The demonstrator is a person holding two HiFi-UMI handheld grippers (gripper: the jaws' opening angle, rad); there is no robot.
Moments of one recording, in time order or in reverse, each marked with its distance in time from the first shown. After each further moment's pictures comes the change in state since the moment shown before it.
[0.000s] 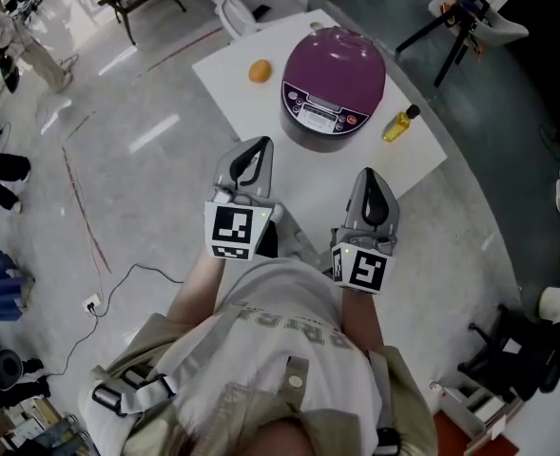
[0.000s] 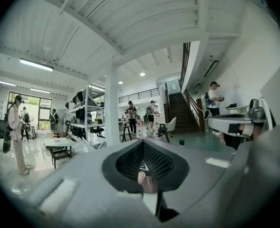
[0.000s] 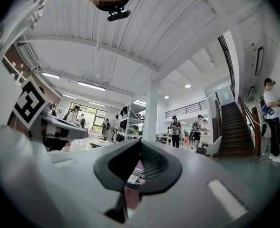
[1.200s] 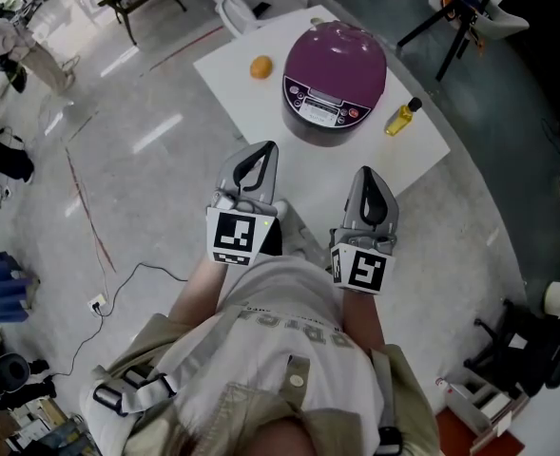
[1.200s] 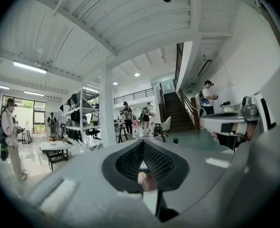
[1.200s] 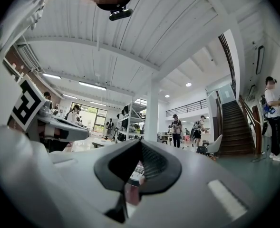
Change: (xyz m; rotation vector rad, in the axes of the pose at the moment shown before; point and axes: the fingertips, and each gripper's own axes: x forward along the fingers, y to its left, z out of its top) left arm -0.015 -0.017 0.002 0.040 -0.007 -0.057; right arm -0.011 0.011 0.002 0.003 0.014 0.014
